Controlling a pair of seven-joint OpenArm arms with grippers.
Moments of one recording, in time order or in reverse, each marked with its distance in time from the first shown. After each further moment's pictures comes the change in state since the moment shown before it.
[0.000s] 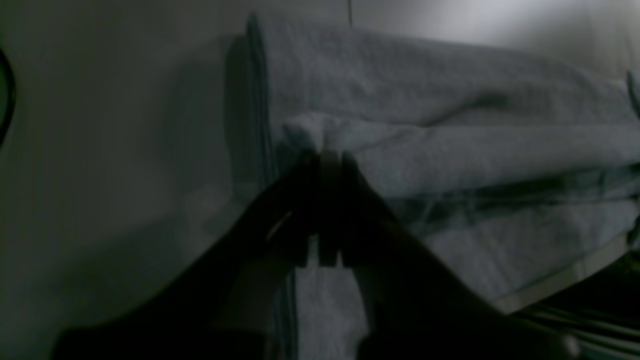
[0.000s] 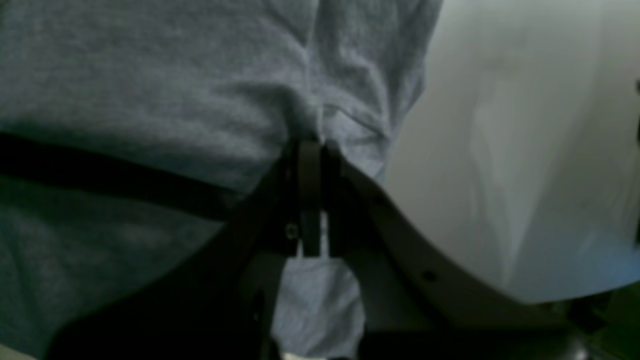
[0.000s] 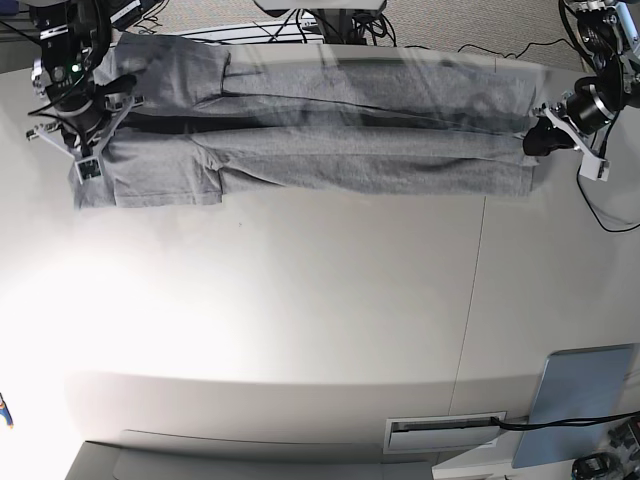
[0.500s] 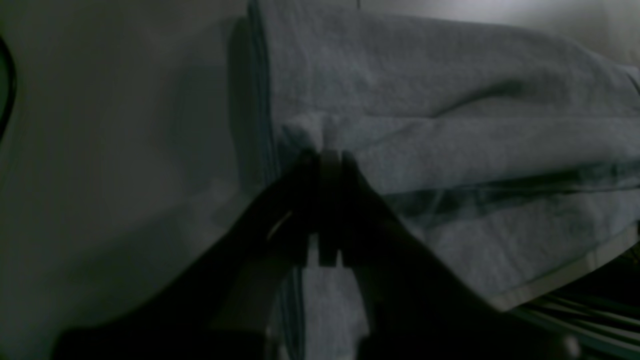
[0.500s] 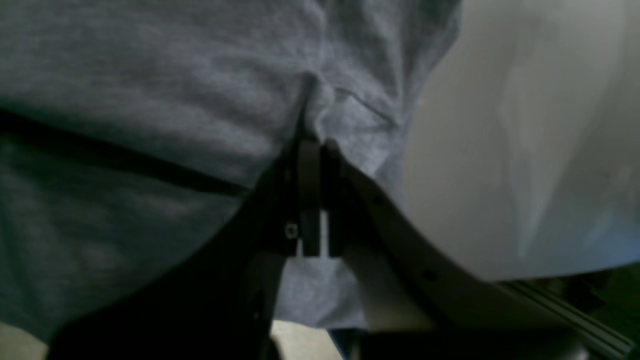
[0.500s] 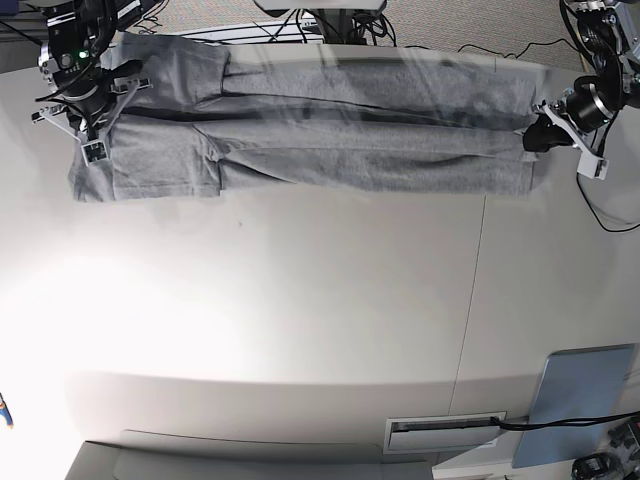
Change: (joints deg) left arm 0.0 0.0 0.0 0.0 1.5 0.0 1.7; right arm -2.8 -1.4 0.0 0.0 -2.0 -0.1 -1.8
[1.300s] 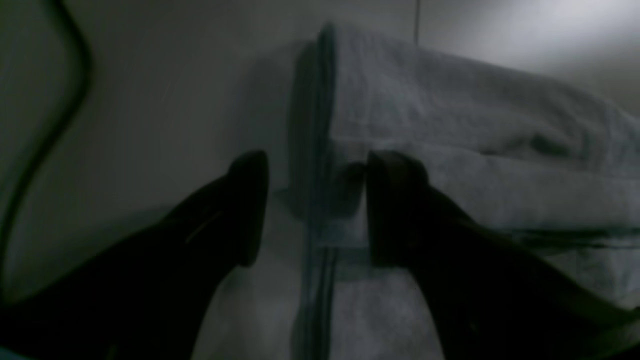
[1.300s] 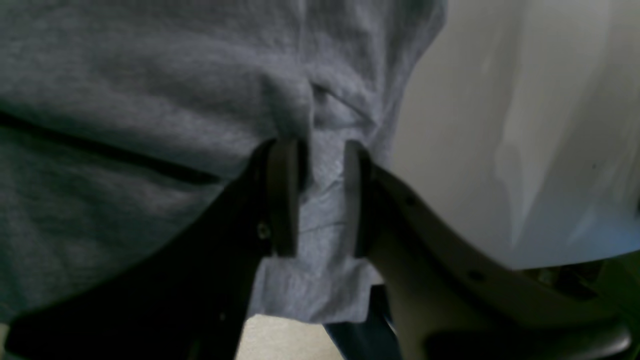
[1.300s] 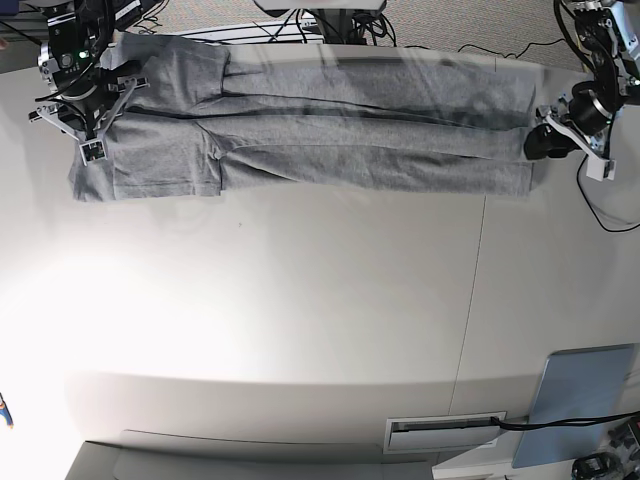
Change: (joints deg) left arm -0.5 1.1 0.2 -1.7 3.8 5.9 -7.6; right arm 0.0 0.0 0.0 0.0 -0.8 0.0 -0.2
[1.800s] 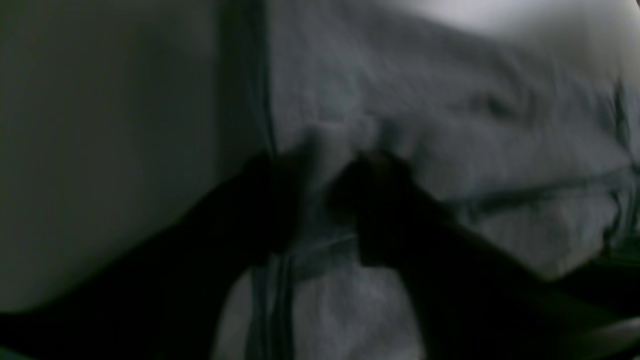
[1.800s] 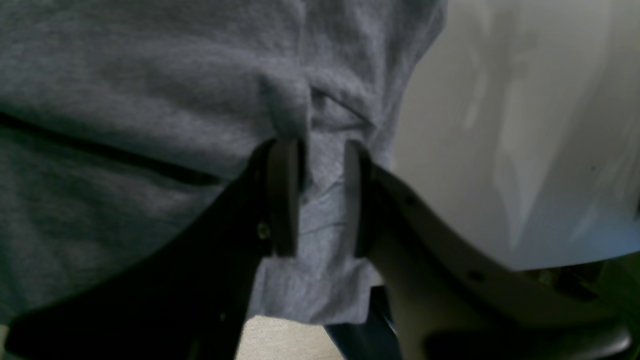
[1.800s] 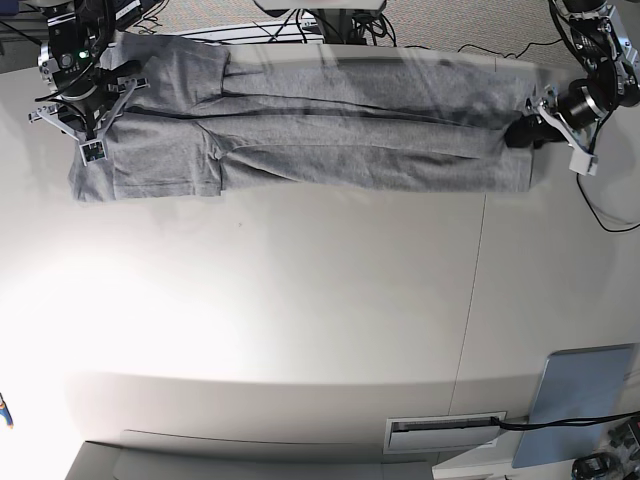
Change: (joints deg) left arm -3.1 0.2 0.0 -8.5 -7.3 -8.5 10.6; right arm 0.0 0.0 0.0 0.0 0.0 0.0 0.2
